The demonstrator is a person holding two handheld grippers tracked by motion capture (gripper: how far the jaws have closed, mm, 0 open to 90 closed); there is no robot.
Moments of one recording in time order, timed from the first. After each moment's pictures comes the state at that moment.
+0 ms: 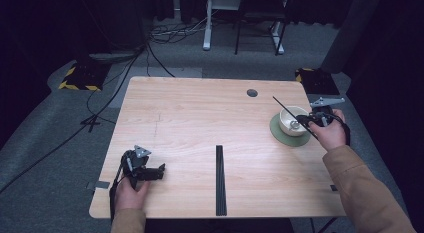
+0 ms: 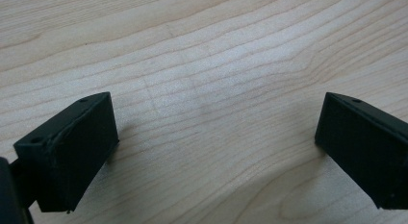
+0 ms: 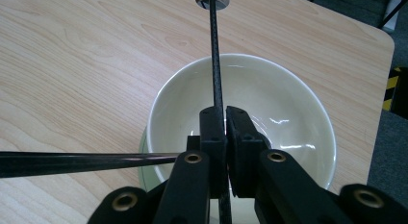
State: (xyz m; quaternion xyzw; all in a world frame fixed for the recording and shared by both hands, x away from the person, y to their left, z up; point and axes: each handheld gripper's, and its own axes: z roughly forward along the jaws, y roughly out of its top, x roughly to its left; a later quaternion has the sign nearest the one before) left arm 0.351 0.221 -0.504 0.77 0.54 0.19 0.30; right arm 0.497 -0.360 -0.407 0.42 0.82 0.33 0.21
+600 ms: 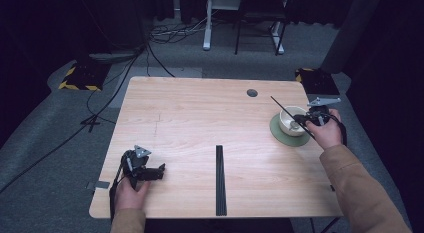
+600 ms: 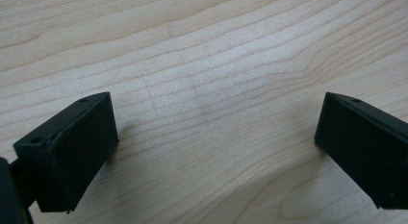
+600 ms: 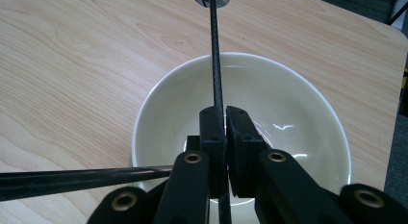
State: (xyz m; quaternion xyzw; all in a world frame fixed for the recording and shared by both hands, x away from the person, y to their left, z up) left arm 0.351 0.221 -0.504 0.77 0.54 0.19 0.30; right arm 0.510 -0.360 -0.421 0.42 0.82 0.33 0.21
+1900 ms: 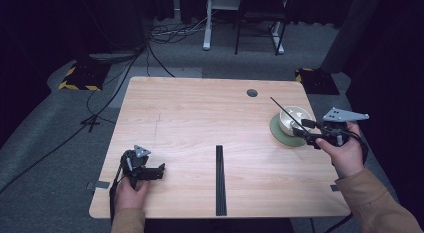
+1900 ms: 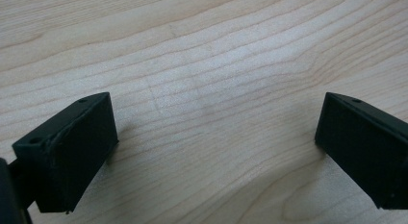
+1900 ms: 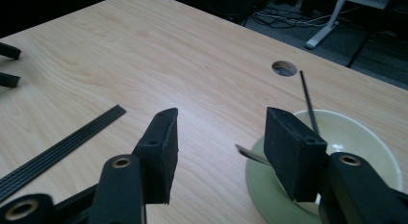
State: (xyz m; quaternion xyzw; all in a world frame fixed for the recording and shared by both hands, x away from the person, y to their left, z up) left arm 0.352 0.222 -0.504 0.76 0.54 0.19 0.30; right arm 0.399 -0.332 -0.349 0.35 0.80 0.44 0.21
